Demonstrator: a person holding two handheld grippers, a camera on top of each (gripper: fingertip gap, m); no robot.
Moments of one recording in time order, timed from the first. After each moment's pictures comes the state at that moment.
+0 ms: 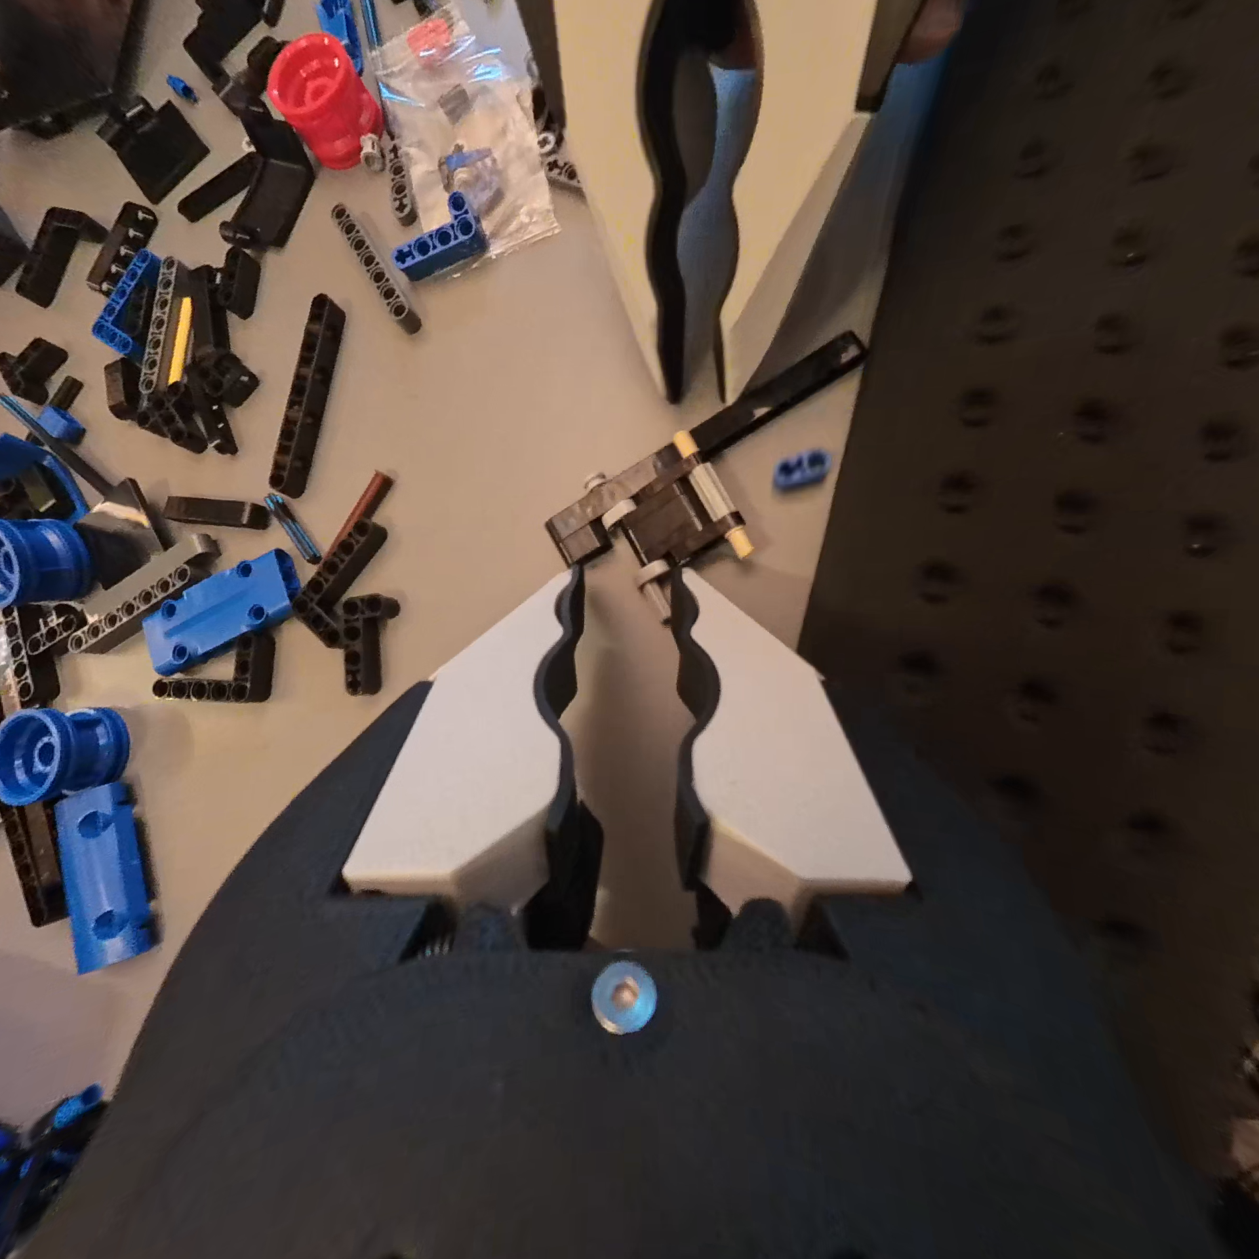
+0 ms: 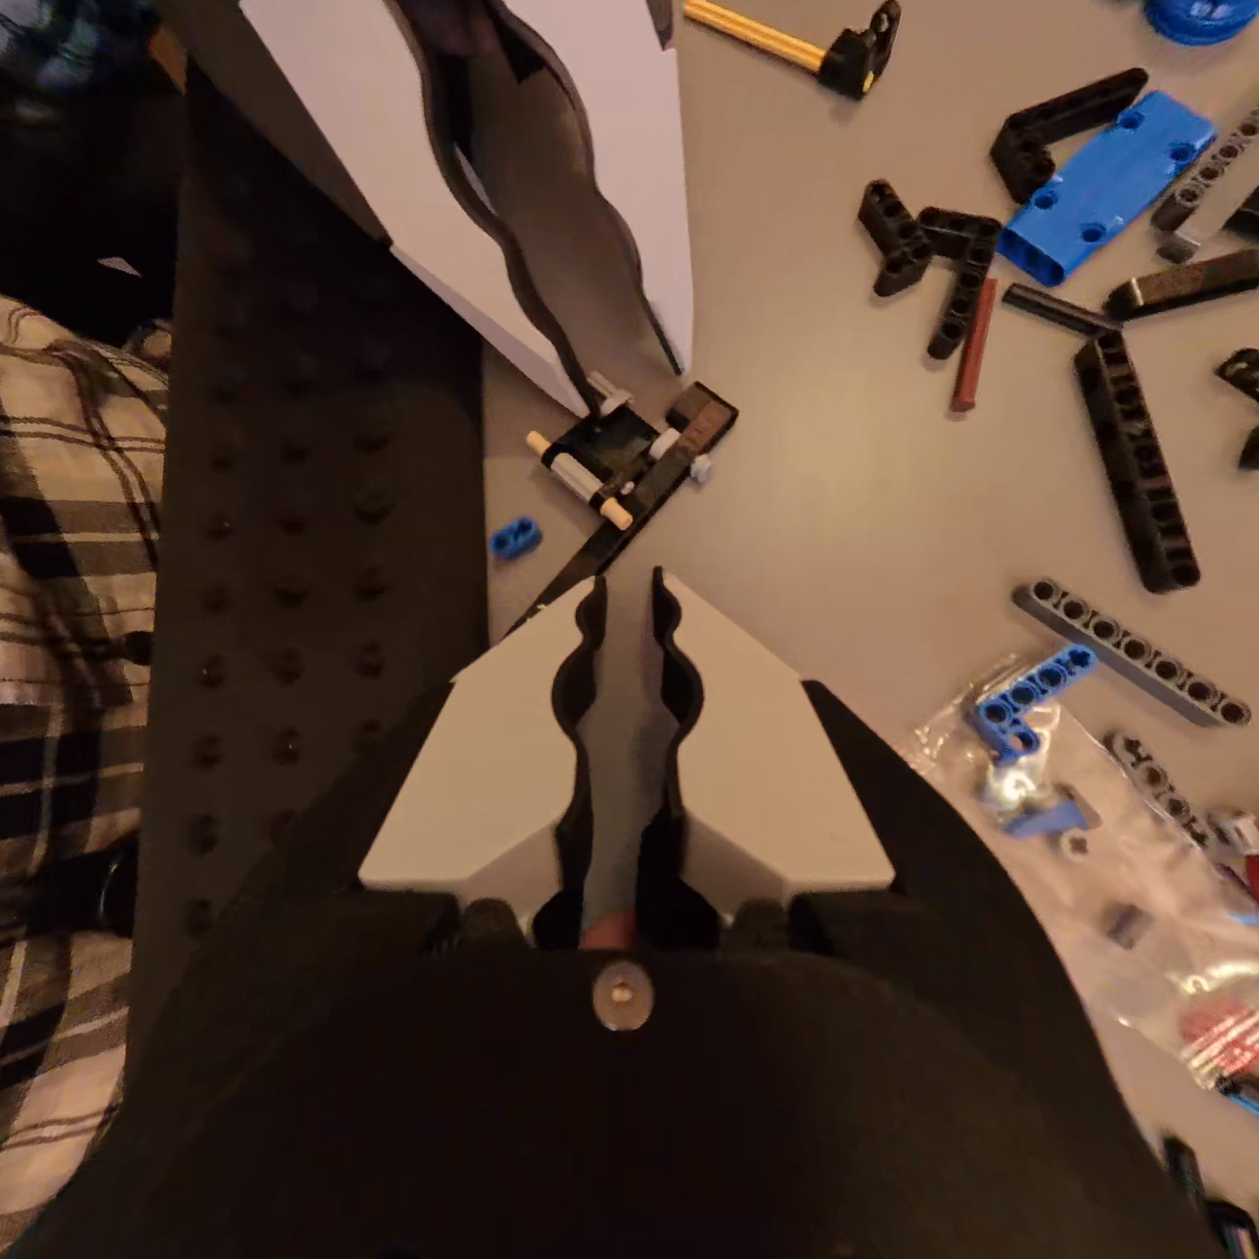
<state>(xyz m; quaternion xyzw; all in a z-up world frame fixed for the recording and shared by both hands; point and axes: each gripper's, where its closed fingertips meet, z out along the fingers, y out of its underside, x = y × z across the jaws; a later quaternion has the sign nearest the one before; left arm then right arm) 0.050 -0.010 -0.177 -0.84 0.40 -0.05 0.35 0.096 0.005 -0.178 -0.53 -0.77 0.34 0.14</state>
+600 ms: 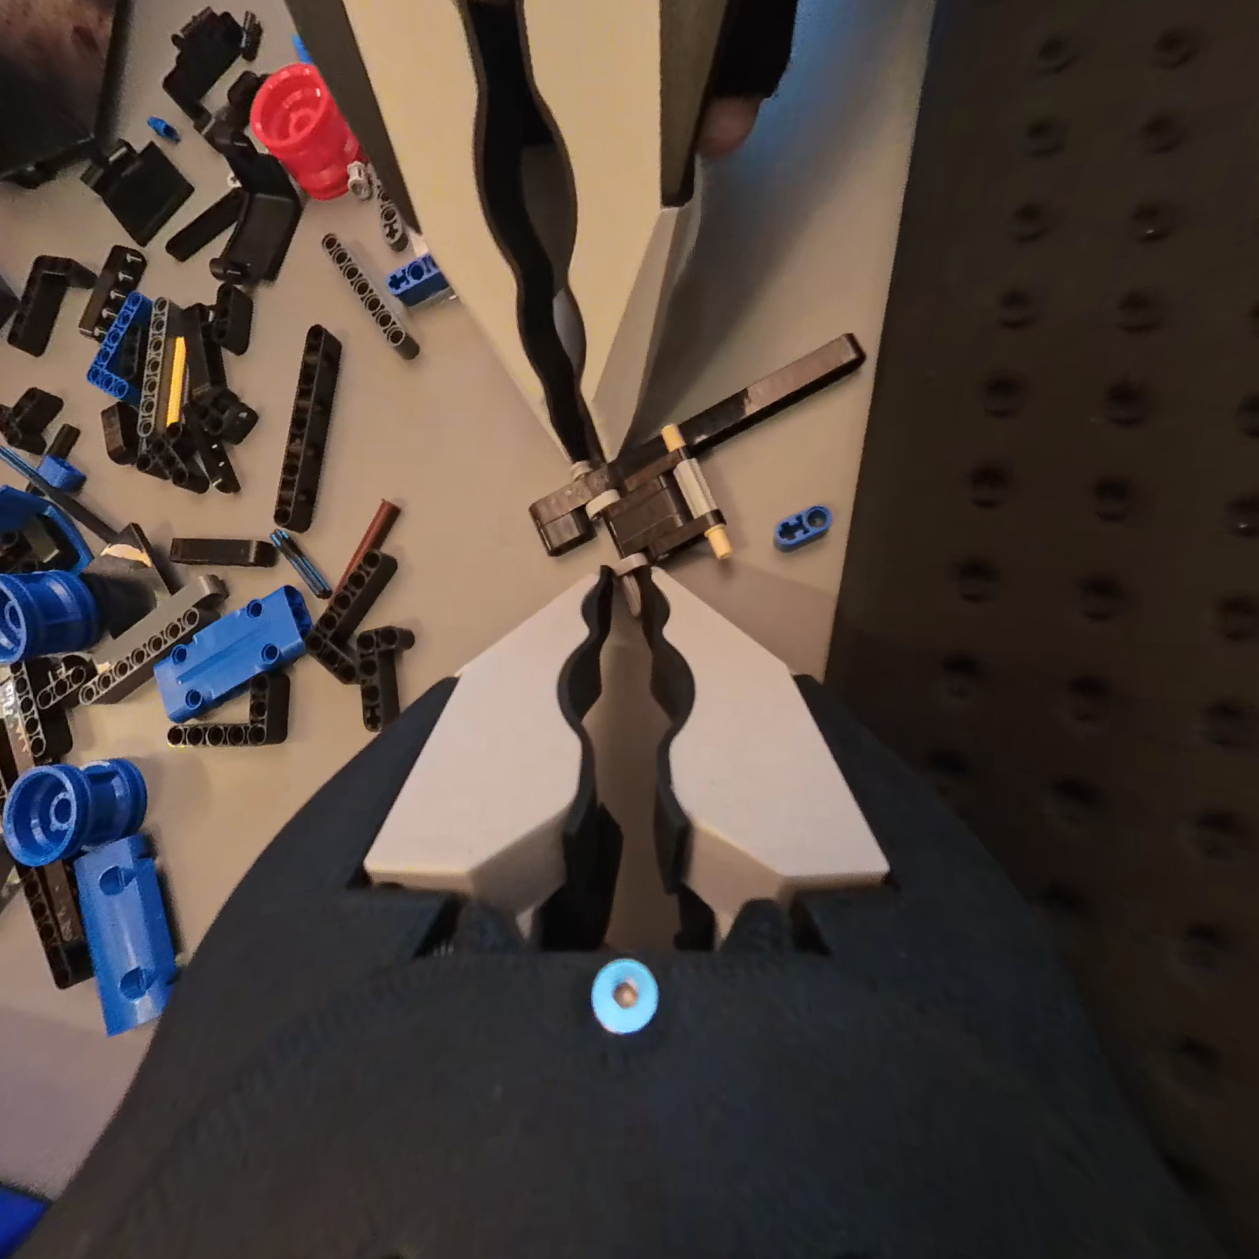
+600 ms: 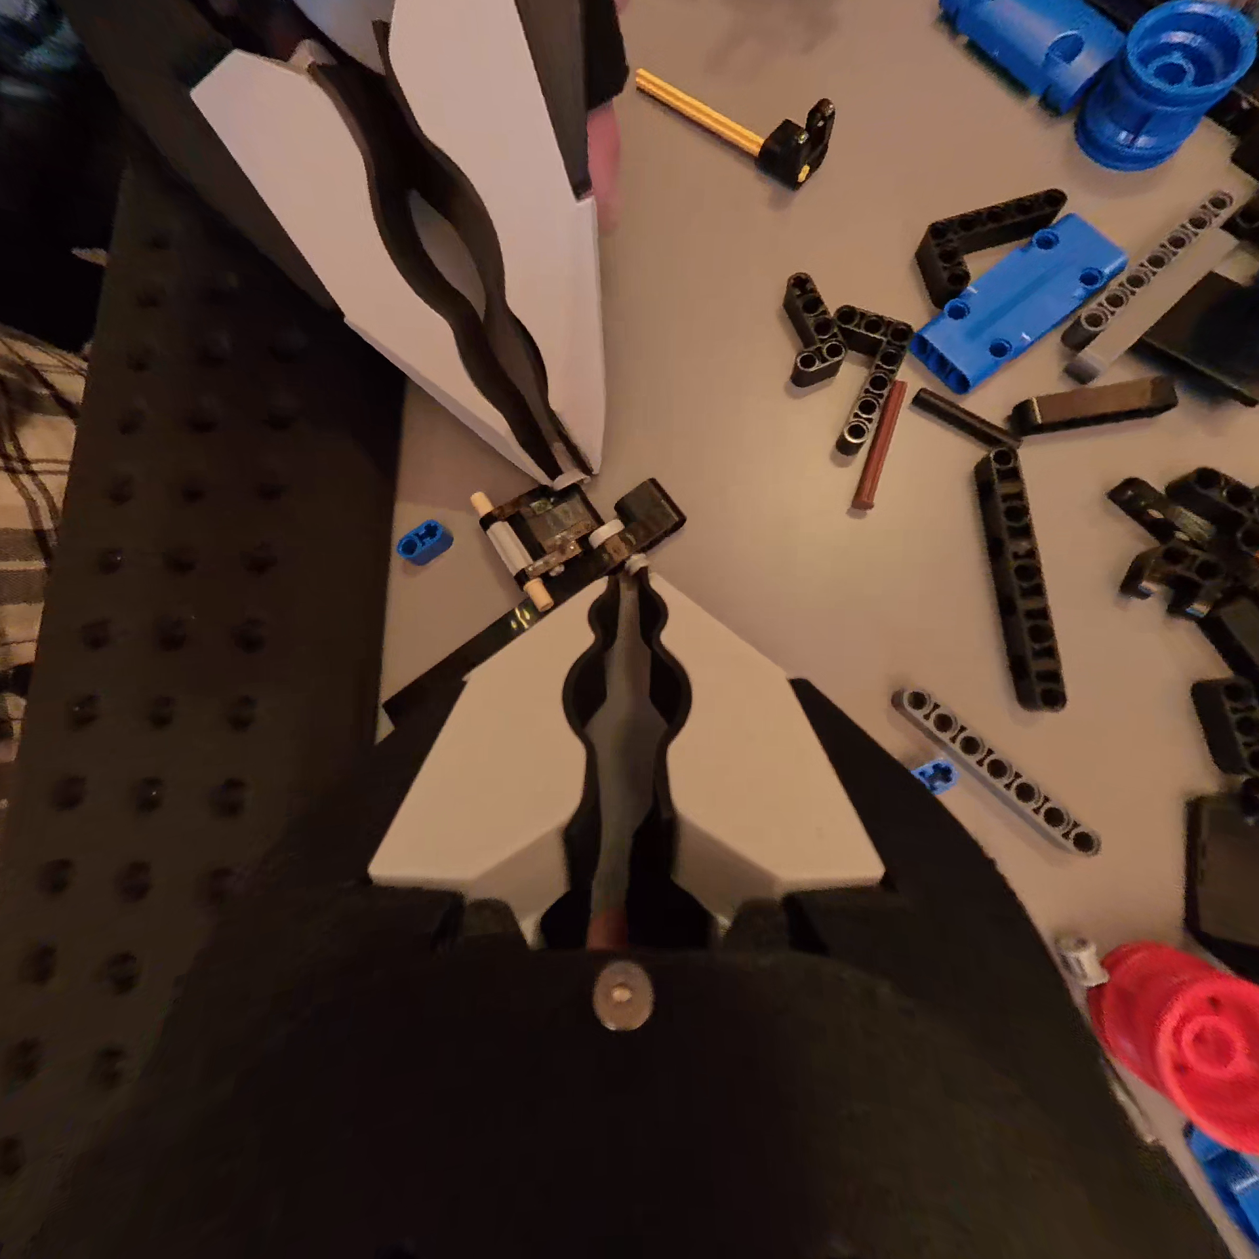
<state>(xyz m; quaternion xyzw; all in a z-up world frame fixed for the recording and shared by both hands) 0.050 -0.002 -0.179 -0.83 0.43 -0.06 0.35 0.063 0.023 -0.179 -0.49 -0.79 0.34 0.14</state>
